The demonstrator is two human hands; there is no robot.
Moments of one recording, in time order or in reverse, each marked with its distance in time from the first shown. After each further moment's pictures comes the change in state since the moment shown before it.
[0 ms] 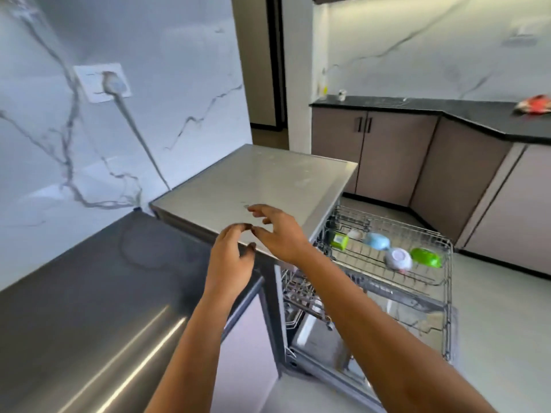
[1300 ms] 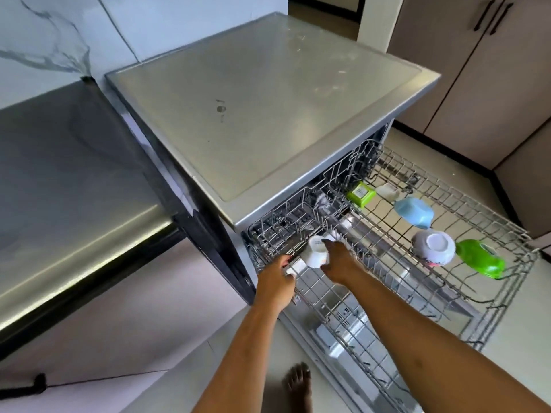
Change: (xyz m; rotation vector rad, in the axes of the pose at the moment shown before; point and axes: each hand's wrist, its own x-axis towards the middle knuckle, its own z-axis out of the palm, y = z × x) left_hand -0.021 -0.075 0.329 -0.134 -0.322 -0.828; right_hand 0.026 0.424 0.025 -0.375 -0.582 0.510
